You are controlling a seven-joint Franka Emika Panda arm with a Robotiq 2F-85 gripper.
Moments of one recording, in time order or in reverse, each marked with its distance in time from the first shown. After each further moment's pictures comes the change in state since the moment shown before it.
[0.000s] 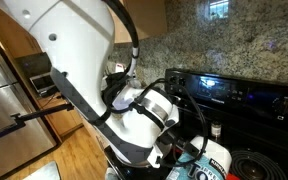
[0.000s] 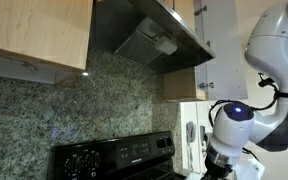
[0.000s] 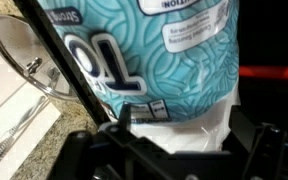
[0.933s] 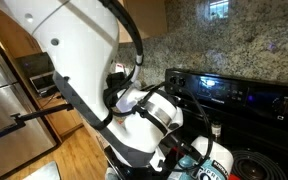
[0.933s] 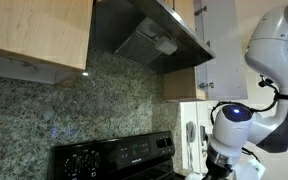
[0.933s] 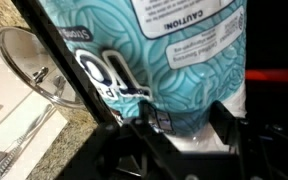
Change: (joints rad) arm -0.021 0.015 -0.001 0.013 0.032 0.000 -0.012
